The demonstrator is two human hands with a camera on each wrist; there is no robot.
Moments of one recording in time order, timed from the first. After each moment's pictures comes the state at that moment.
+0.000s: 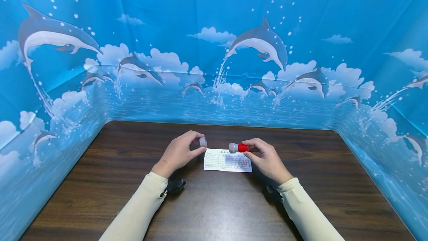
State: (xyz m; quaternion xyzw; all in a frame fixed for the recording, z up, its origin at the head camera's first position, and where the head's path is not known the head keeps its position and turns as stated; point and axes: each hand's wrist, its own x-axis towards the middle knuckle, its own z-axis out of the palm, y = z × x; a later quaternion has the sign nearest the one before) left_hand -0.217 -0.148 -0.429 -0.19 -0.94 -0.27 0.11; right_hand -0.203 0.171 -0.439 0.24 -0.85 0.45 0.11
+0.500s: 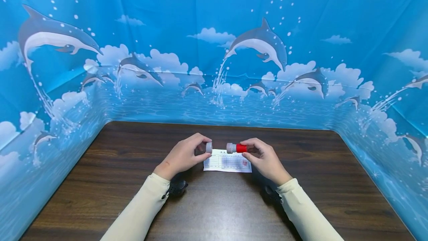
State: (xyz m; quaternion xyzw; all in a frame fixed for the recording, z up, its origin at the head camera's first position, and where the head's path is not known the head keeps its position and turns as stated) left_hand -0.210 -0.139 -0.428 -0.27 -0.92 -0.26 0.10; right_hand -0.200 0.166 -0.435 0.25 -0.83 0.49 0.10
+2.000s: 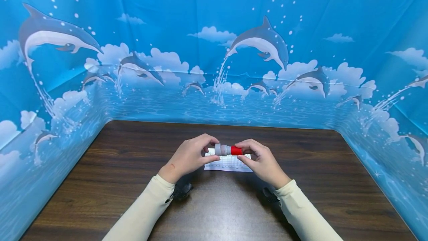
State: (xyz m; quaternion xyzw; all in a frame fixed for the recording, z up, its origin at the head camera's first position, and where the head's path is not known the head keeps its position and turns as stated) left_hand -0.195 -0.119 -0.407 -0.31 -0.90 -0.26 0.14; right_hand -0.185 0.153 -0.421 0.29 -0.81 0.50 0.08
